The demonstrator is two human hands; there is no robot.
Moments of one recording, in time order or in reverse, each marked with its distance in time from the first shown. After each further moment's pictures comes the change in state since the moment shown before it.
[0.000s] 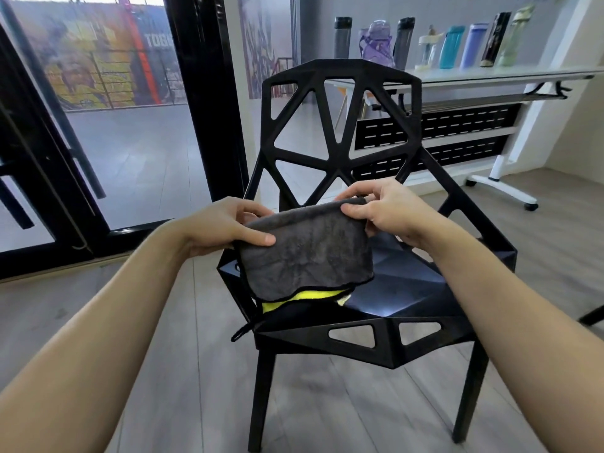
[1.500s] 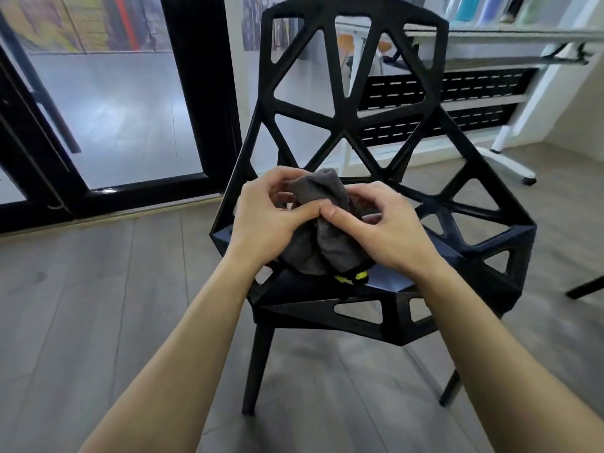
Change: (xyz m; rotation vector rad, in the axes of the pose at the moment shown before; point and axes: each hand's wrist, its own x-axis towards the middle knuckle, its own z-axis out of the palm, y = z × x) left_hand 0.002 -0.012 0.108 -0.144 0.599 0.371; right_hand -0.047 0.034 0.066 -0.066 0.197 -0.185
